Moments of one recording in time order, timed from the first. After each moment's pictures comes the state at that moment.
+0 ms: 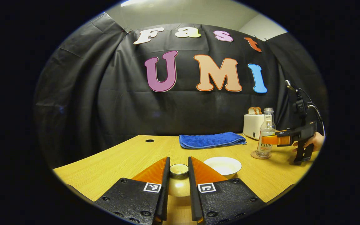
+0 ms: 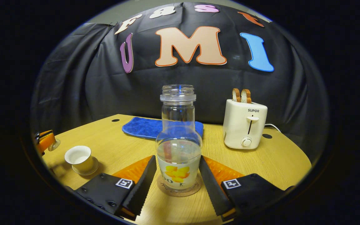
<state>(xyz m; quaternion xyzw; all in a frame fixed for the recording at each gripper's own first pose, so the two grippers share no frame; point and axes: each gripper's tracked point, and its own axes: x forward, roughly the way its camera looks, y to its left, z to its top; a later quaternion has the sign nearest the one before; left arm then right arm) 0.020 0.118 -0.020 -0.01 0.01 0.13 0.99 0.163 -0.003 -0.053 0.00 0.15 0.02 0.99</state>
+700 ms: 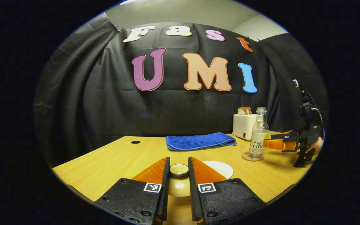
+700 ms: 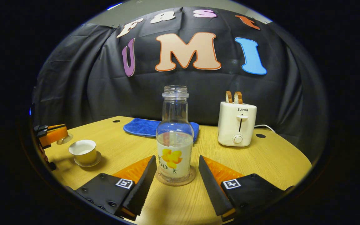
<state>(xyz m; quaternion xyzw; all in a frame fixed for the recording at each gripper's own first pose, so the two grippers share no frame) 0.028 0.107 -0.024 -0.01 0.01 0.06 1.00 0.128 -0.017 -0.054 0.00 0.12 0.01 0.99</state>
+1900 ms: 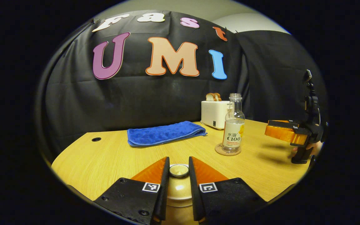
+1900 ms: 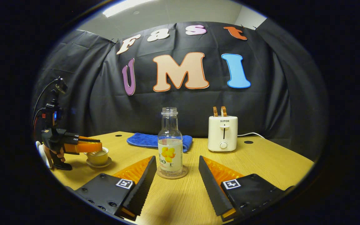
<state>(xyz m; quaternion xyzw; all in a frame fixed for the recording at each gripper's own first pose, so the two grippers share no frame) 0.099 0.034 -0.035 0.00 0.08 -0.09 0.99 0.055 -0.033 -0.017 0.01 0.03 0.00 1.00</state>
